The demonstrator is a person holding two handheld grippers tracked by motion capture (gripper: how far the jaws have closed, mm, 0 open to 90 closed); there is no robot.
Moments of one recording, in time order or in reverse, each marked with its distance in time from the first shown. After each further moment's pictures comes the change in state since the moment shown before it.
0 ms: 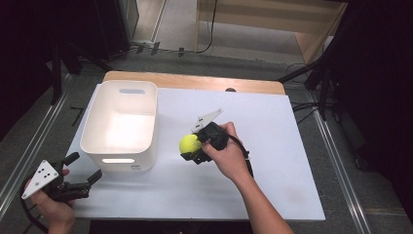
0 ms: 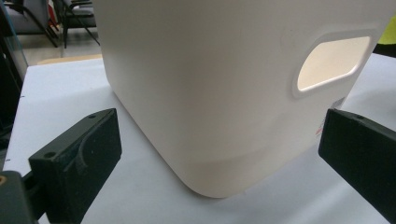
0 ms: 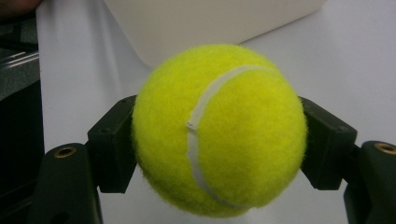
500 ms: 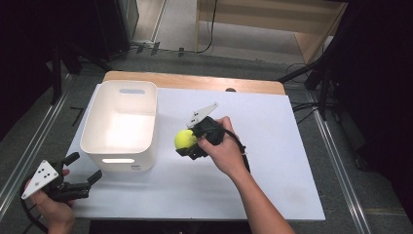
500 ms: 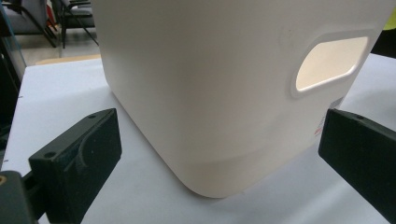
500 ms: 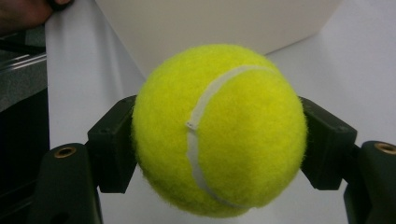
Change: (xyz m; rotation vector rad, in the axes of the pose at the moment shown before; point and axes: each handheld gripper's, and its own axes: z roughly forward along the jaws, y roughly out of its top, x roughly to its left) left arm 0.000 0.000 0.000 -0.002 -0.007 -0.001; right arm 0.000 0.020 -0.003 -0.017 0.010 -0.029
